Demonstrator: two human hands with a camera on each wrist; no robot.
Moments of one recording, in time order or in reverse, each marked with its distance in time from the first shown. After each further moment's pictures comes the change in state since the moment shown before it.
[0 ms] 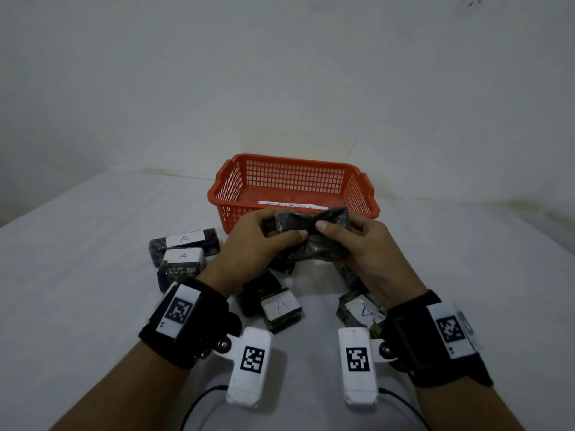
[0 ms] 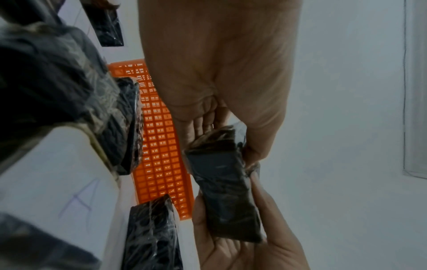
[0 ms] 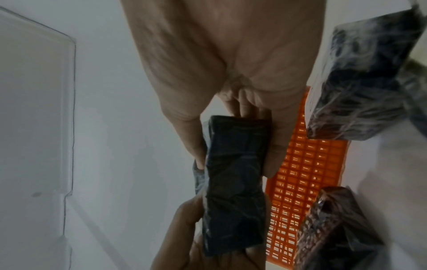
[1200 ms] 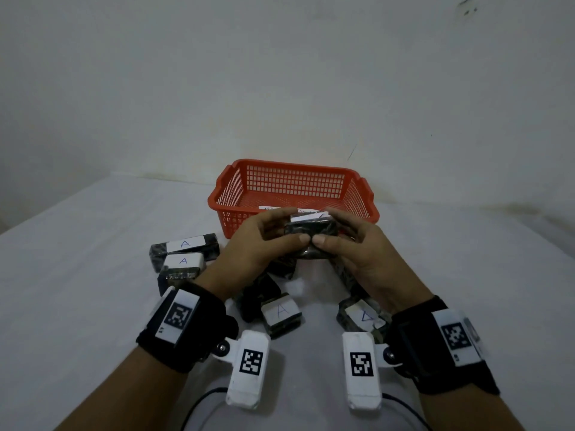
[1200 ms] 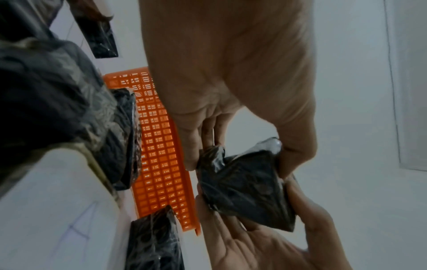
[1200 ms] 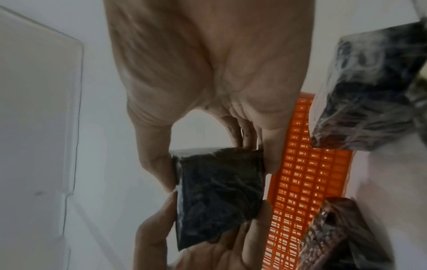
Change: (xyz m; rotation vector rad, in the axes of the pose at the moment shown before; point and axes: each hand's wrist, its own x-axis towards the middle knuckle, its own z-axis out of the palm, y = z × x) left_hand -0.002 0.006 -0.002 -0.120 -0.073 -0.022; right_hand 0.003 0.003 -0.005 0.053 -0.145 -0.039
